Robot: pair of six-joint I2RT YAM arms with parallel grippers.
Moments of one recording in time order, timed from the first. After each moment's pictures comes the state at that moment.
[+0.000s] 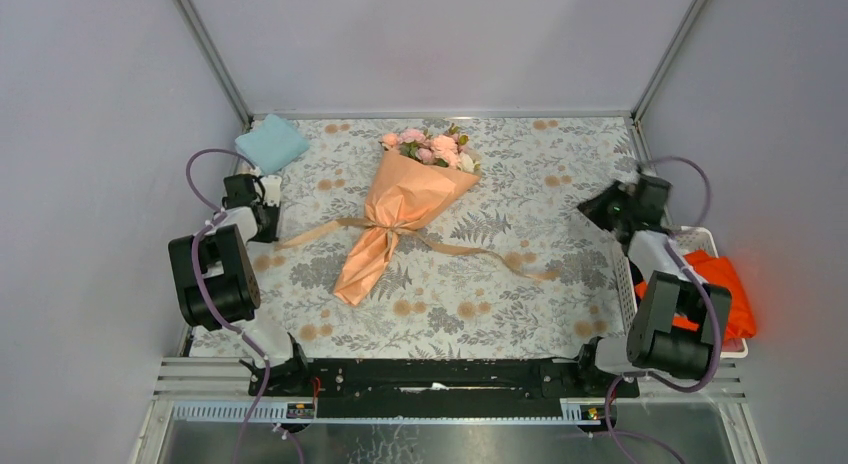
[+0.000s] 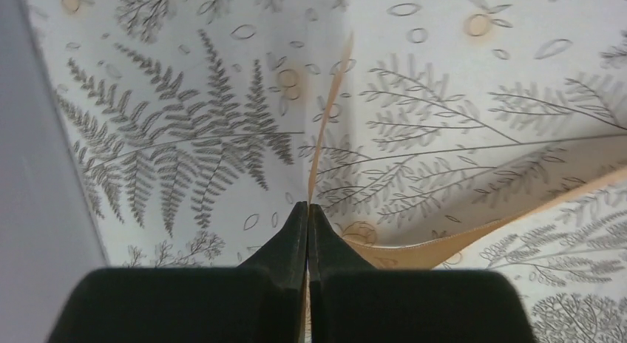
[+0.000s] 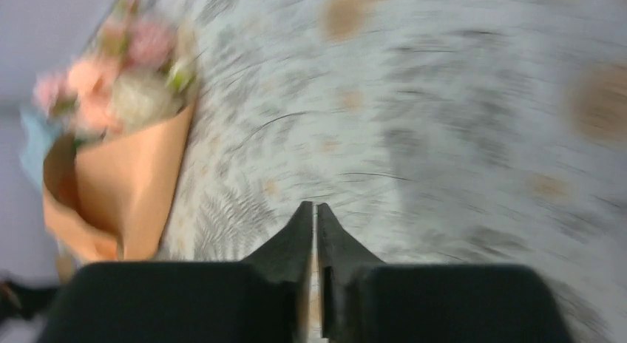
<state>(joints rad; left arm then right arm) 0.35 1.66 0.90 -0.23 0.06 0.40 -0.37 1.36 0.68 0.03 -0.40 0.57</state>
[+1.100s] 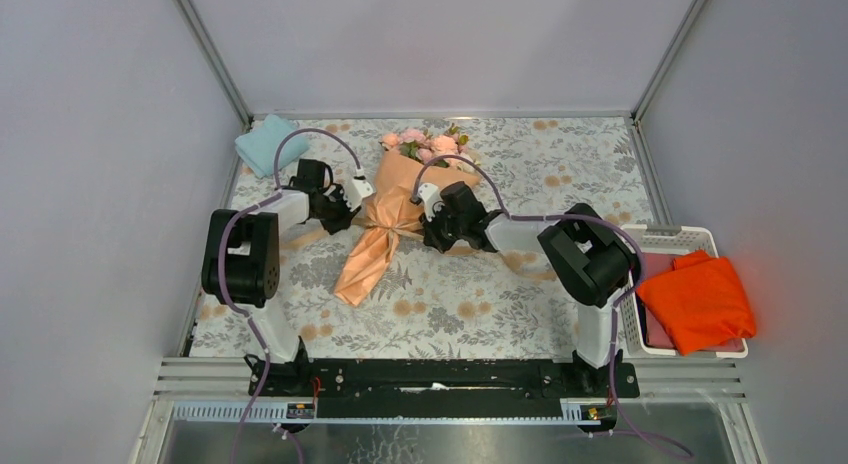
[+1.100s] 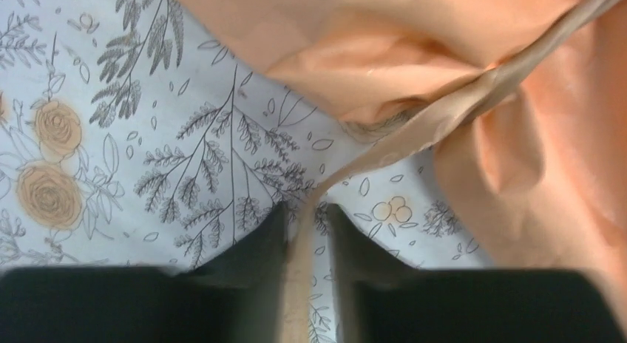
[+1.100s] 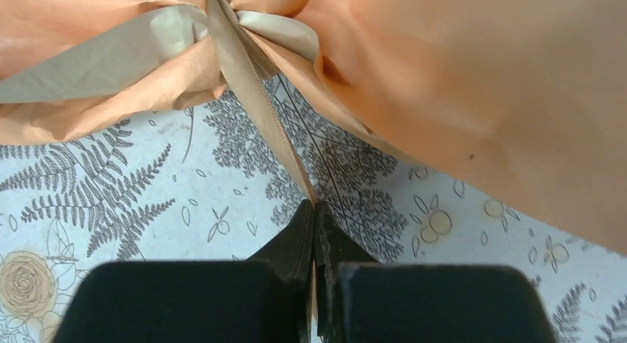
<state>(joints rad) -0.03 1.78 1.03 -0.32 0.47 0.91 0.70 1.96 1.09 0.12 -0.32 -0.10</state>
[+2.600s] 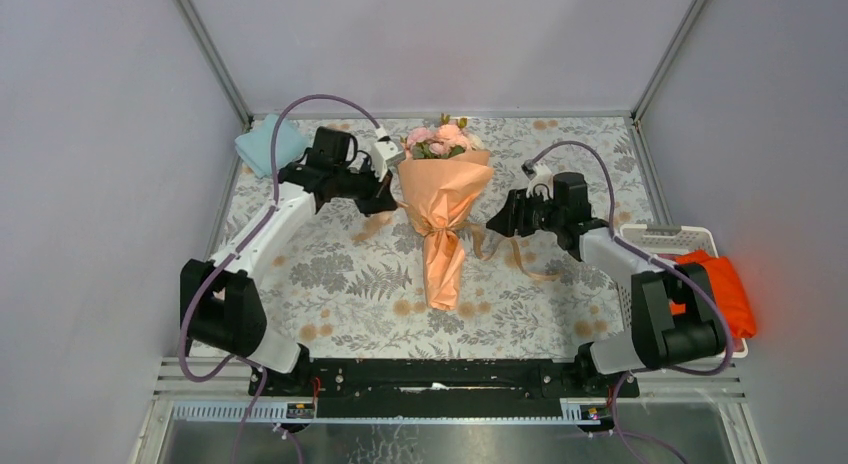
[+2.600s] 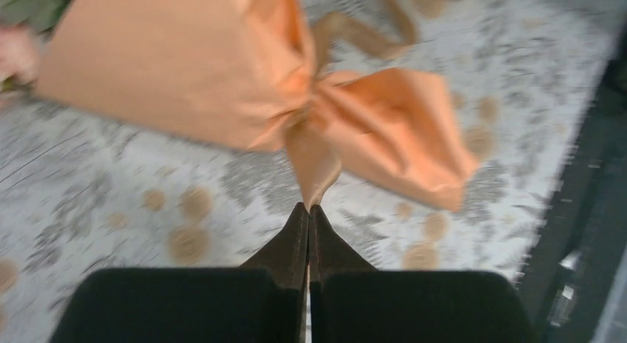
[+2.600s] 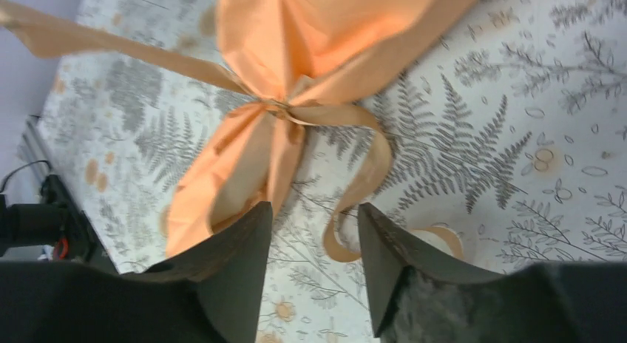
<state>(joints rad) -0.25 1.52 1.24 -0.57 0.68 0.44 0.21 1.47 0.71 0.13 -0.62 0.24</state>
